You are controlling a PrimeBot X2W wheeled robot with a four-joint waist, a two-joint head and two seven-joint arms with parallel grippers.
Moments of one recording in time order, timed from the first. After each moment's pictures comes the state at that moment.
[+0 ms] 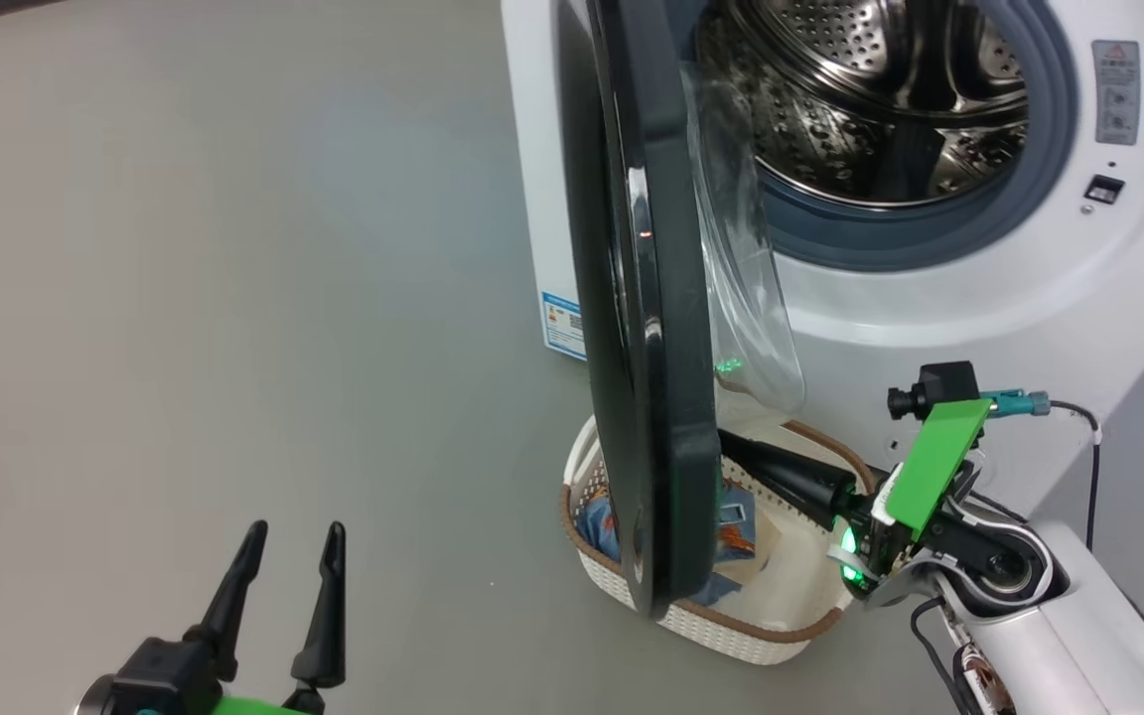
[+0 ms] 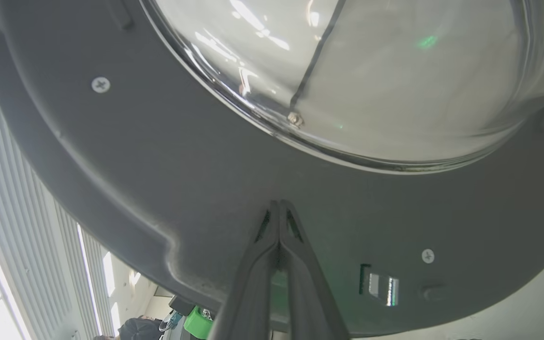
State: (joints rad) left arm -0.02 0.03 -0.11 0.15 -0.22 -0.13 -0.25; right arm -0.47 -0.20 0.27 0.44 1.66 0.13 0.71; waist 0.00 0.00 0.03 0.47
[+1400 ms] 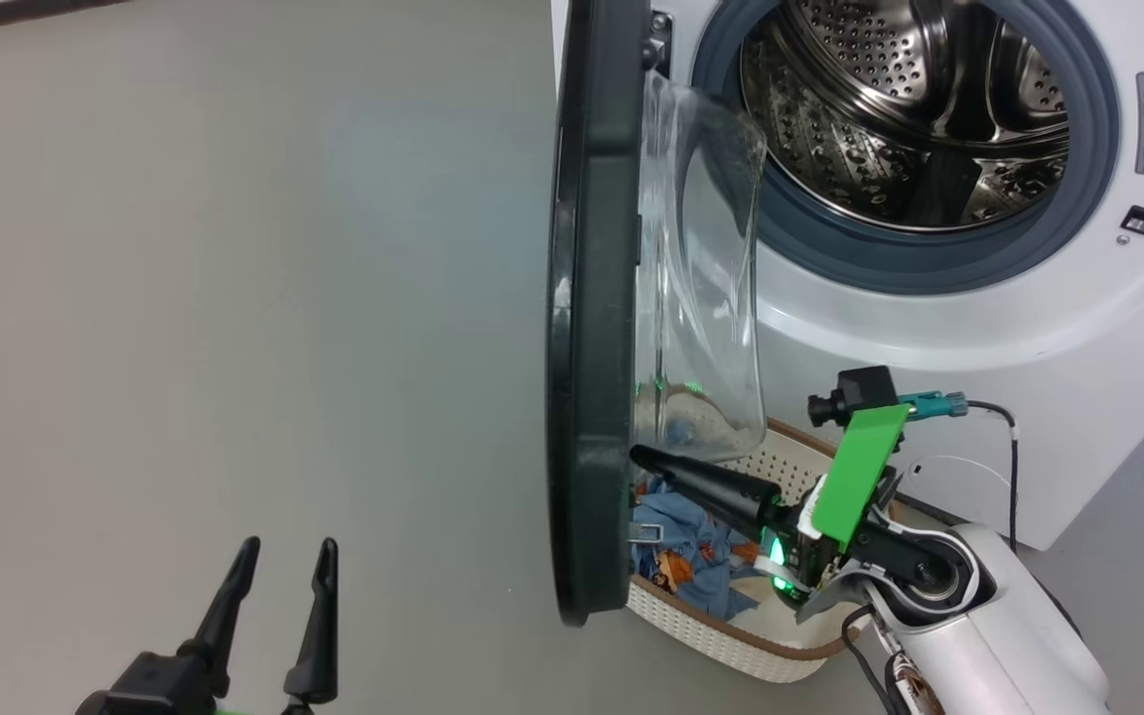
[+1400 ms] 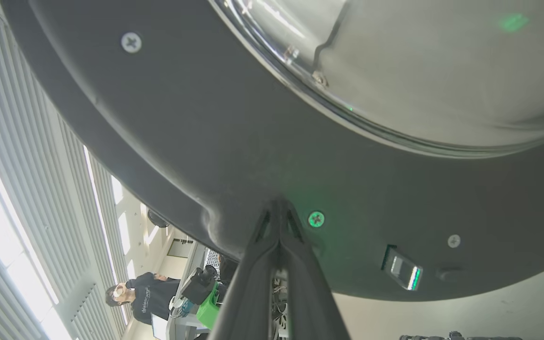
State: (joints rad) left arm 0.00 0.05 -0.10 0.14 -0.22 -0.13 -0.25; right arm -0.48 -0.09 0.29 0.45 1.61 0.13 0.73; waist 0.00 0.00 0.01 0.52
